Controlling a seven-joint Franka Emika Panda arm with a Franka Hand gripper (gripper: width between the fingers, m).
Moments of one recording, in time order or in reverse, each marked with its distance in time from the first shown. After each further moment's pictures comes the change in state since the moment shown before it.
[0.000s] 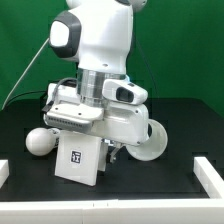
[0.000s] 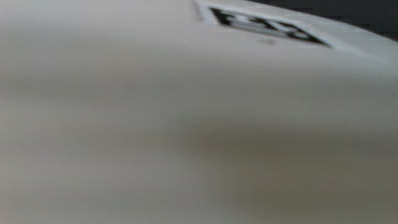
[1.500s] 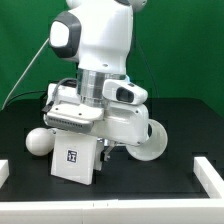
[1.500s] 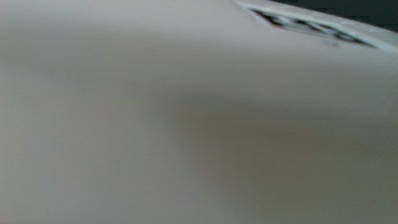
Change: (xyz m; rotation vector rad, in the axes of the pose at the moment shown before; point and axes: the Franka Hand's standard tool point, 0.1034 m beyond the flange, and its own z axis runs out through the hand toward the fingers) arm 0.001 0.001 0.000 0.000 0.001 -0.001
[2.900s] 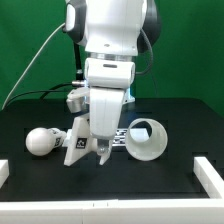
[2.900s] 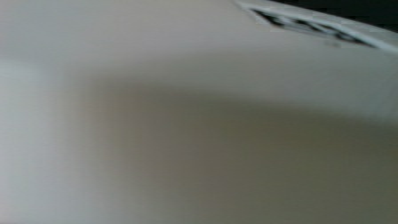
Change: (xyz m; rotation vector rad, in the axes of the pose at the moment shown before) arm -0.034 0.033 -0.034 -0.012 0.073 1.356
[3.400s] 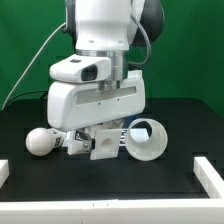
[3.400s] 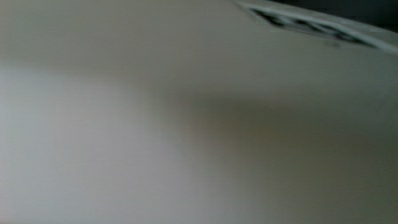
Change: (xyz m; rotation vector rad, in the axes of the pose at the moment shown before) arm -0.004 -0.002 -0.005 0.060 0.055 0.712
